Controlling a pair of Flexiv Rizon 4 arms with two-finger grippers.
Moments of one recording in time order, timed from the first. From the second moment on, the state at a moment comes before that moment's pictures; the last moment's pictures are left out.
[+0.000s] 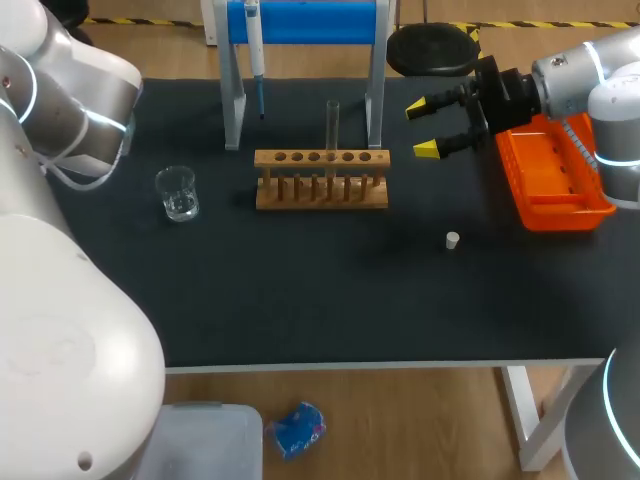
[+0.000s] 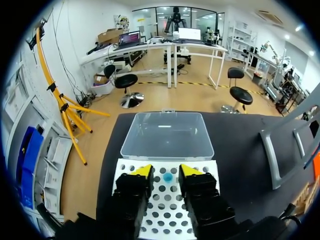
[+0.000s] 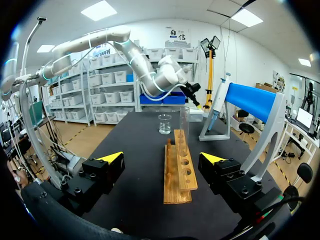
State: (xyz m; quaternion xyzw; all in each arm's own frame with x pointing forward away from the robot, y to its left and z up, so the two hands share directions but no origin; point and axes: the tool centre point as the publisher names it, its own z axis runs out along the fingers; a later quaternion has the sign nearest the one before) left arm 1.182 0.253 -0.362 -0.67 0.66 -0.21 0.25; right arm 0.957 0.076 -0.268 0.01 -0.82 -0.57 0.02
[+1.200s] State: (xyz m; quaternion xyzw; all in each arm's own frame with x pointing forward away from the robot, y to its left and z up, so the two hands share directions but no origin) left arm 1.184 0.252 -0.342 -0.67 0.66 -0.21 0.26; right arm 0.957 0.076 -0.268 0.01 -0.82 -0.57 0.02
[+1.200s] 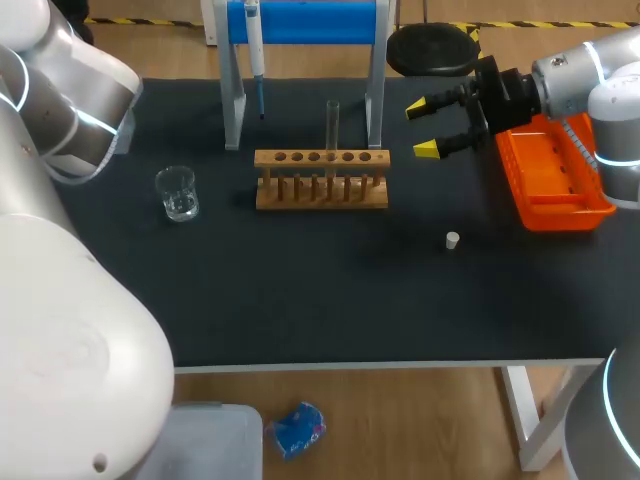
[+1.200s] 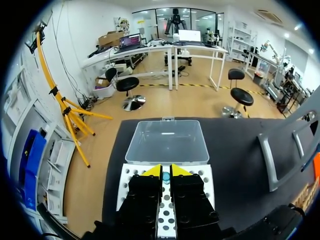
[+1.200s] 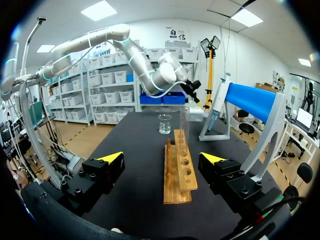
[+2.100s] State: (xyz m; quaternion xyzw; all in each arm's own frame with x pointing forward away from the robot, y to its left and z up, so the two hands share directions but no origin) left arm 1.160 0.226 -0.270 -0.62 0.69 -0.23 0.31; right arm 0.957 0.076 -0.268 0.01 -0.82 -0.57 0.02
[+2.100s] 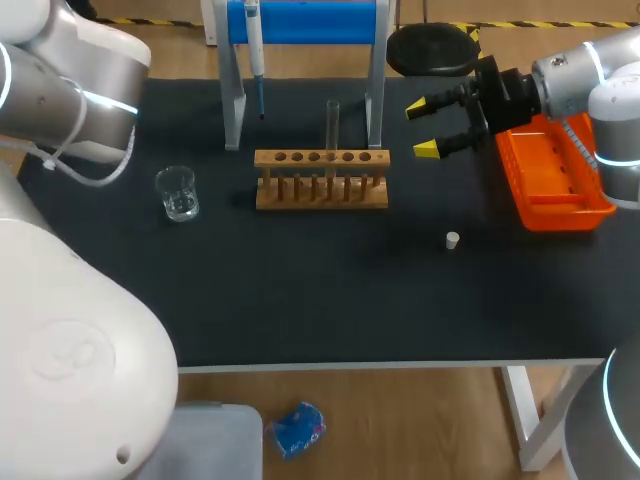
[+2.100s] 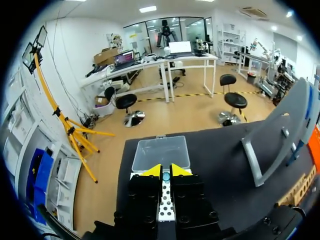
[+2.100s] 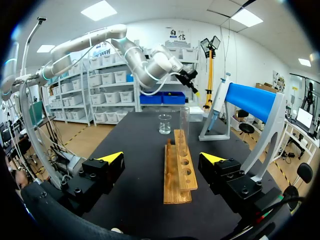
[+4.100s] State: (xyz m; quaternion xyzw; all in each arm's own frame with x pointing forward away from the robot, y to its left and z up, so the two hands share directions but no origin) left arm 0.906 0.051 -0.135 -0.16 0.89 -0.38 0.19; right arm 0.957 0.076 -0.268 0.01 -0.82 -0.57 0.02
